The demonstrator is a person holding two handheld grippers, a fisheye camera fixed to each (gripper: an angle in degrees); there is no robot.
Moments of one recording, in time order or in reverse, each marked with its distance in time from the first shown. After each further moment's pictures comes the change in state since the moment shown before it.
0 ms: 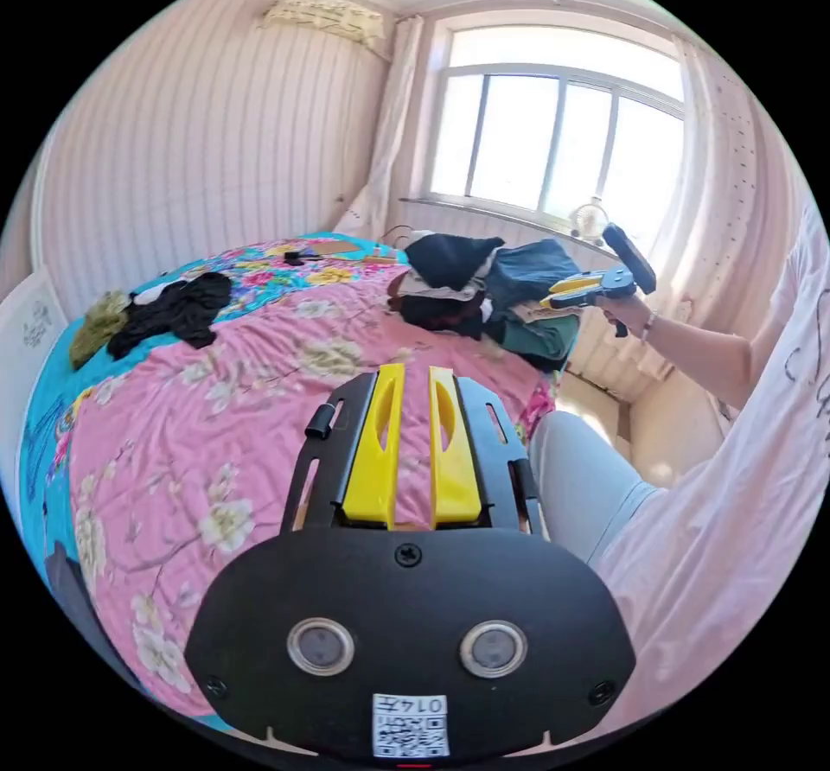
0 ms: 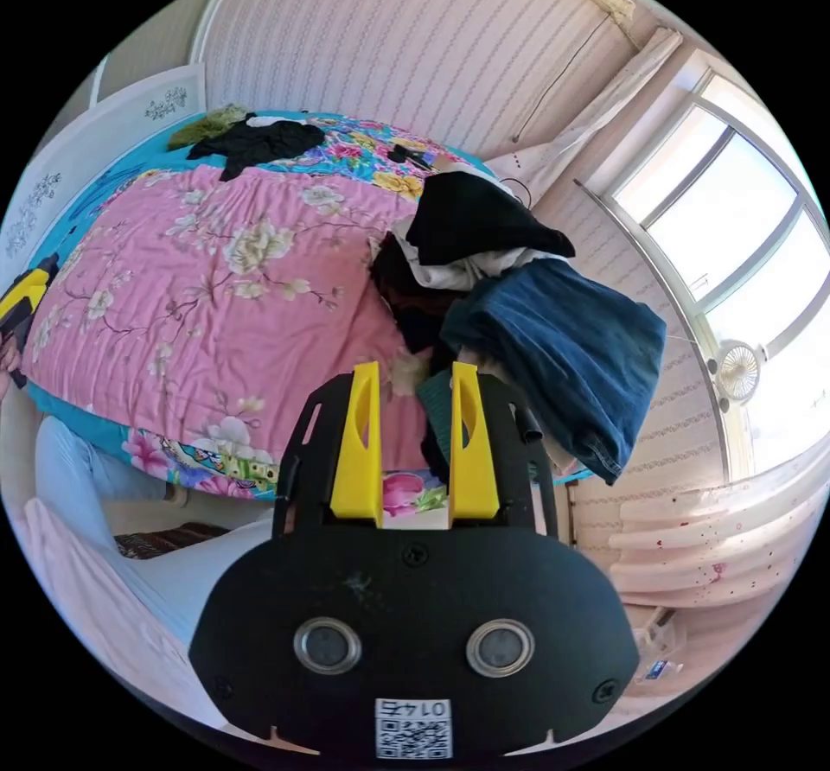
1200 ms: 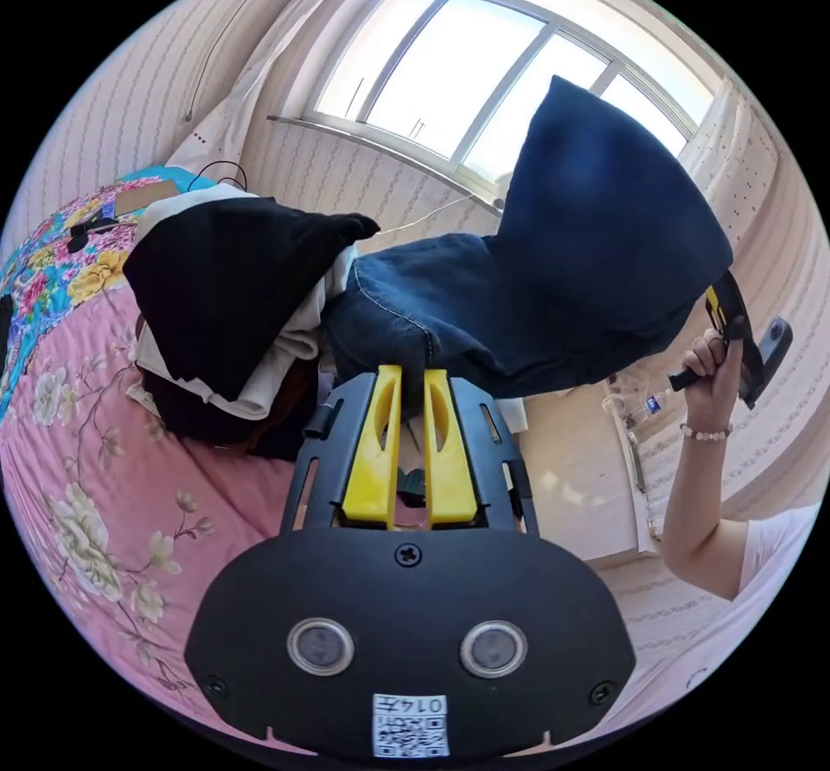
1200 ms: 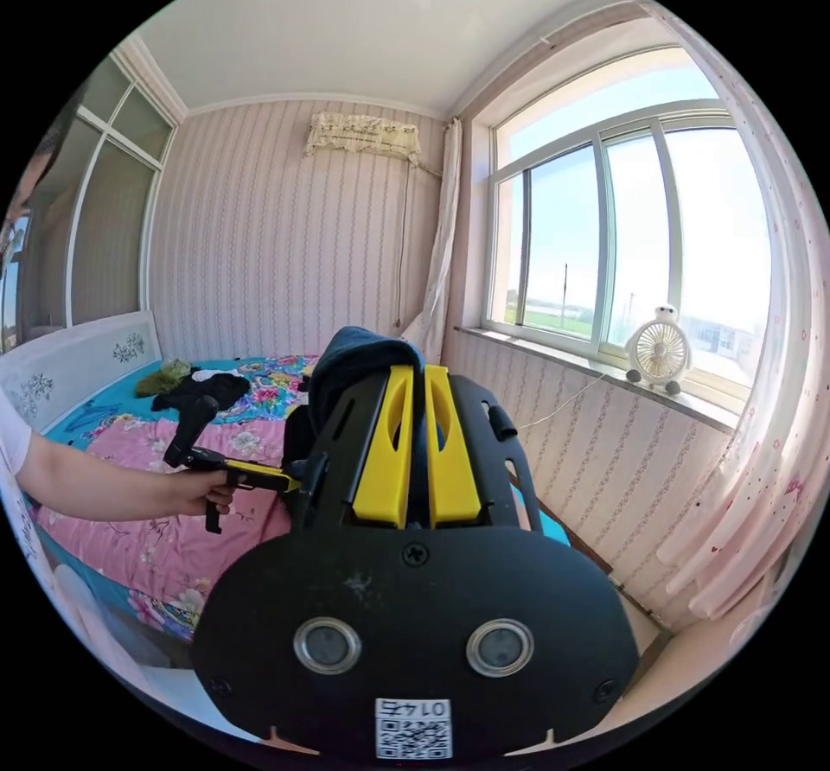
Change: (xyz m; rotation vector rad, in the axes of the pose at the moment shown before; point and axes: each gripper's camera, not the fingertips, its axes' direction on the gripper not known) left arm 0.049 -0.296 0.378 -0.173 0.405 -0.122; right arm 0.403 0.301 -0.208 0.785 0.010 0.425
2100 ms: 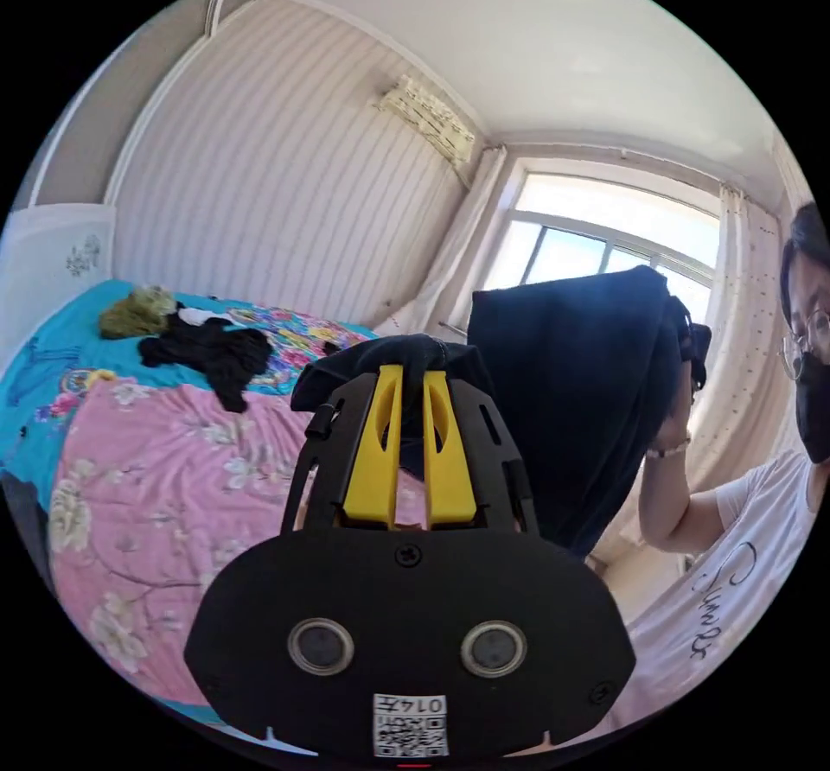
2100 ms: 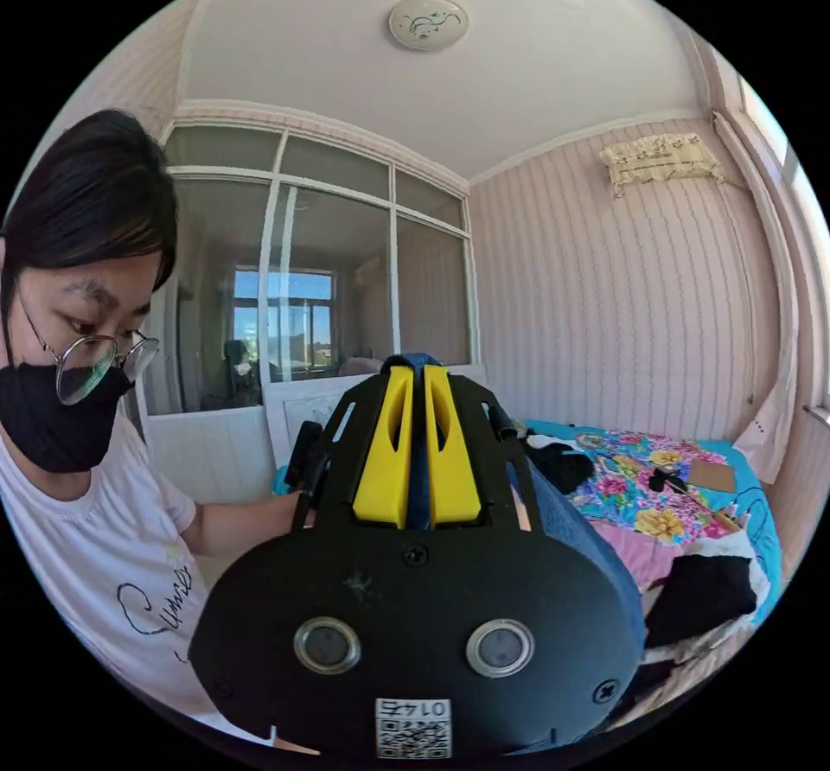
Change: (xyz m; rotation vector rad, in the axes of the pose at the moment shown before) left arm -0.007 0.276 -0.535 0.668 -0.658 -0.152; right arm -0.323 -0.041 0.096 0.118 -1.338 0.000
